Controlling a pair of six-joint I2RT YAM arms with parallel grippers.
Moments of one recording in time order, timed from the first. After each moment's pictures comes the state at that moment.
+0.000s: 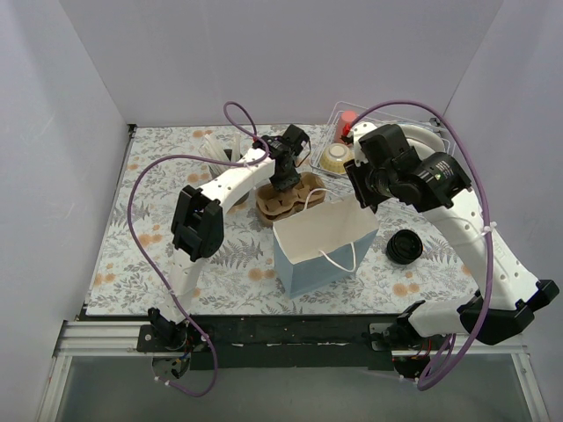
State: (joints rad) left arm -0.66 2.22 2.06 -0.99 -0.30 -1.07; right arm 0.69 1.33 1.75 -1.29 0.23 0.07
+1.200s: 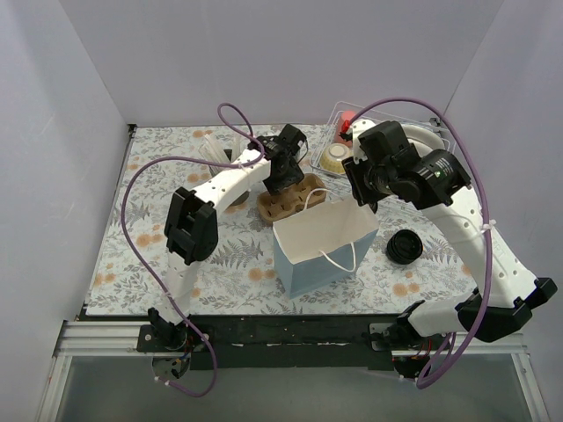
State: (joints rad) left arm -0.66 2.14 1.99 -0.95 -0.26 -1.10; right arm 0.69 1.35 1.79 -1.30 0.20 0.09
